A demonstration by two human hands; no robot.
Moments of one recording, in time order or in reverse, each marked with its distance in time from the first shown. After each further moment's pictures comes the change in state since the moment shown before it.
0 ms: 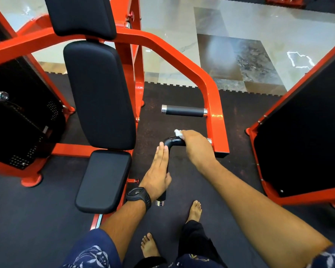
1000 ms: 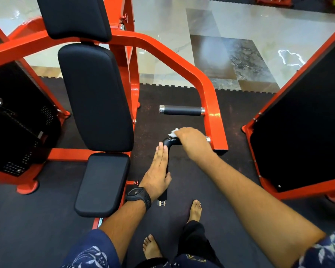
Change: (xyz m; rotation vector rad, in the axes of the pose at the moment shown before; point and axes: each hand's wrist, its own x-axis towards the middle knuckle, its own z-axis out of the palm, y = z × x) left_hand 0.000 0.003 -0.010 0.000 -0.050 -0.019; right_hand 0.015 0.000 -0.001 -0.187 -0.078 -0.167
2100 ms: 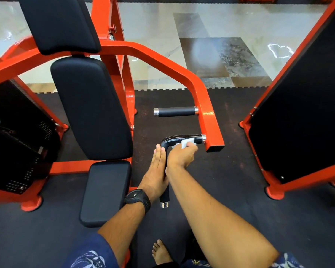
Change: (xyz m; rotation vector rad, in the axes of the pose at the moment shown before) left_hand 0.000 -0.009 -0.008 -0.035 -0.071 0.028; right_hand 0.001 -0.087 0.017 1.358 0.707 1.461
